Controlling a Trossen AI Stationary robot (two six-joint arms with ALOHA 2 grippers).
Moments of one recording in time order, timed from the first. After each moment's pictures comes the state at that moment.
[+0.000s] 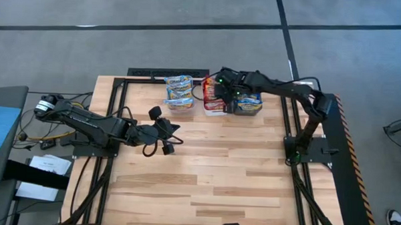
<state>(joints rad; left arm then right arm) -0.23 1.19 0.87 -0.23 -0.72 -0.12 -0.48 1.75 1.44 -0.76 0.13 -0.52</state>
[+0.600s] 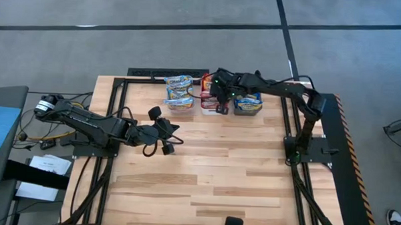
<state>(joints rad) -0.23 1.19 0.87 -0.24 -0.72 -0.13 -0.48 1.83 1.44 -0.71 0.15 -0.40</state>
